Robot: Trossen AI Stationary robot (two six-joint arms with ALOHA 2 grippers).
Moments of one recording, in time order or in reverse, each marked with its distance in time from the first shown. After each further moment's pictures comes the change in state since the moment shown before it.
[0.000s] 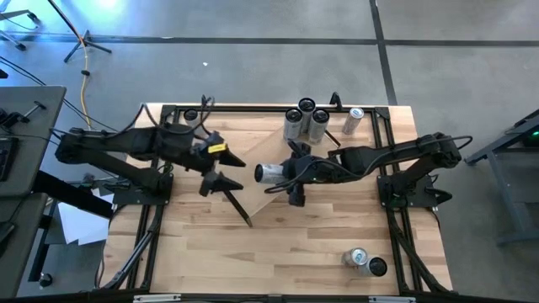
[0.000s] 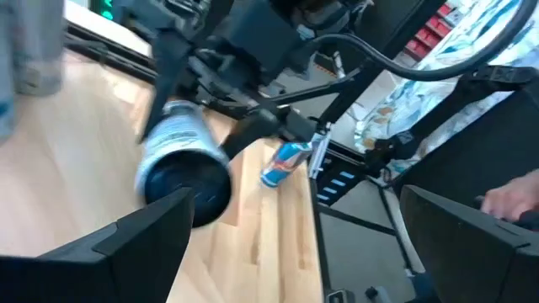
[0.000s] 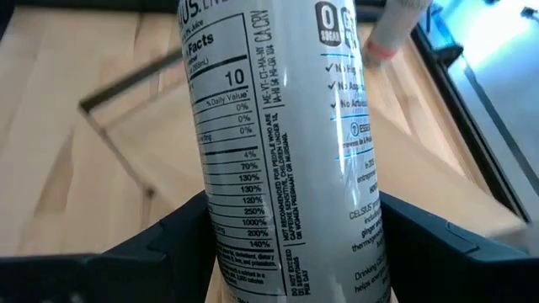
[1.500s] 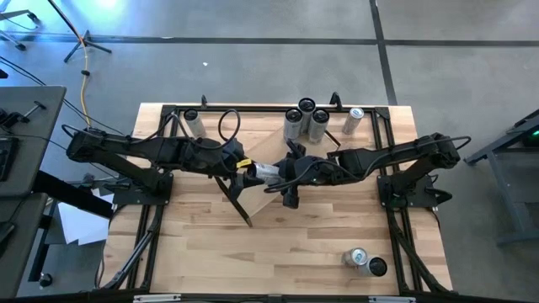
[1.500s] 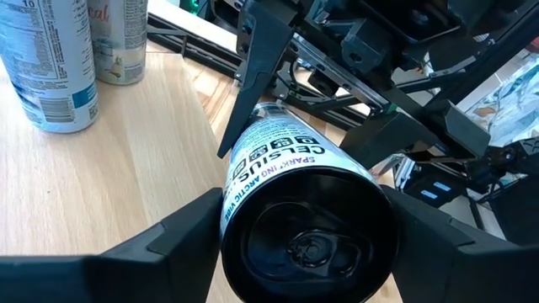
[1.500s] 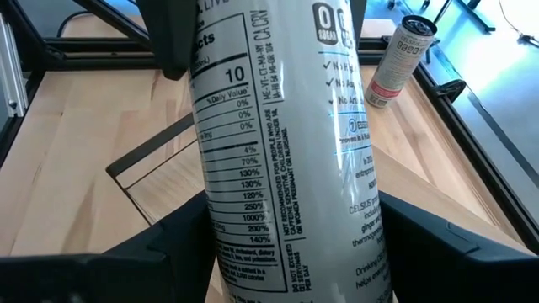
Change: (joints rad) left arm -0.046 0.175 0.000 0.047 -0.244 0.012; right arm 0.001 0.022 0.002 0.149 0.009 0.015
